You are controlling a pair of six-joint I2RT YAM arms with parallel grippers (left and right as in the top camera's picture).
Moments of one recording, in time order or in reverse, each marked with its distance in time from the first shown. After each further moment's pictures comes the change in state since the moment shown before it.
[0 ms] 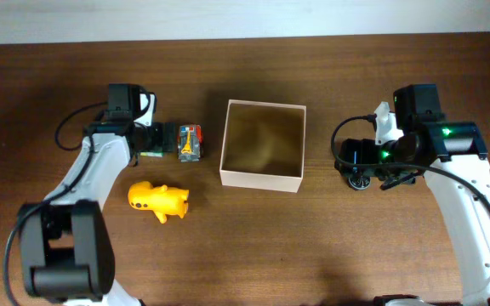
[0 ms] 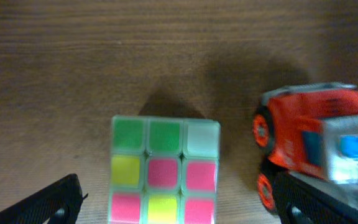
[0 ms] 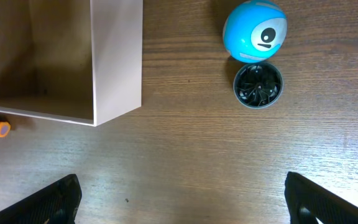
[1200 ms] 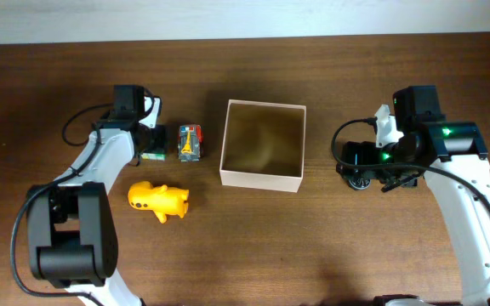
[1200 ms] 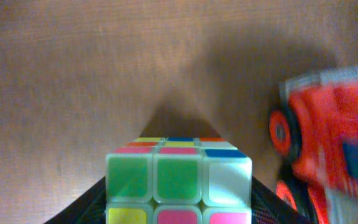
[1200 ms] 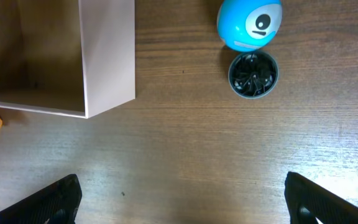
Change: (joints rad) left arm 0.000 0.080 0.032 -0.028 0.003 0.050; right arm 0.000 0.000 0.000 -0.033 0.015 0.001
